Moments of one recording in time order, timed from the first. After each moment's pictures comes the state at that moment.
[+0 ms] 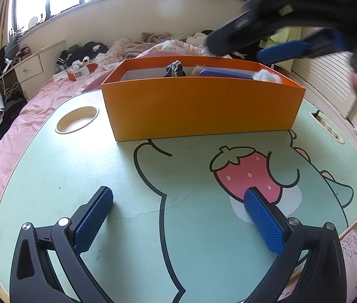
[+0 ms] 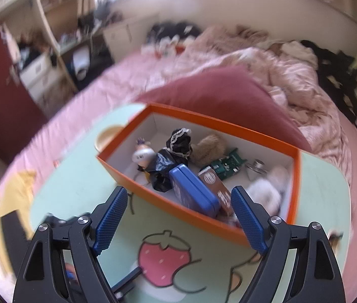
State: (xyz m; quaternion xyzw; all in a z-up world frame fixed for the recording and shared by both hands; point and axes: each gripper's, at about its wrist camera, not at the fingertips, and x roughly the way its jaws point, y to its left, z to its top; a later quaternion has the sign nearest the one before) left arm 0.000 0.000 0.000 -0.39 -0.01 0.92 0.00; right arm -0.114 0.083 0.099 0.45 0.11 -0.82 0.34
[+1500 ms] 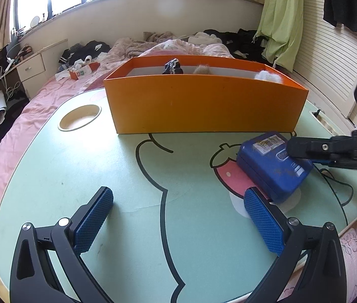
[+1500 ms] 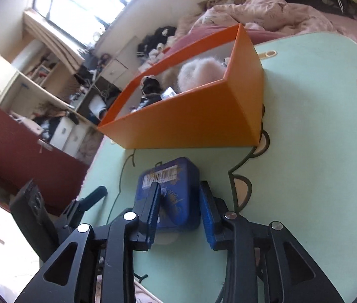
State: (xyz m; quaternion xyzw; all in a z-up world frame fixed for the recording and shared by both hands) left arm 0.002 0.005 -0.001 -0.39 -0.01 0.92 -0.01; right arm -0.086 0.202 0.012 0.49 -0.18 -0.77 0.37
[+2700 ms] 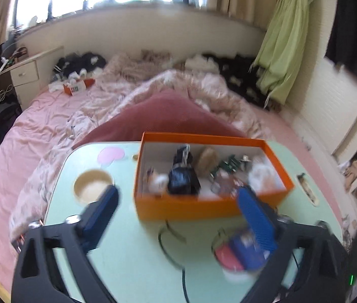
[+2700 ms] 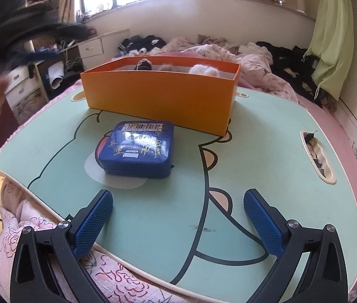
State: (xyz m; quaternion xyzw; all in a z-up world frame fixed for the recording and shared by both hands) left arm -0.077 -0.038 0.101 -0.39 -0.05 0.92 0.02; right arm 0.004 0.187 -0.001 0.37 0.09 -0.89 0.25
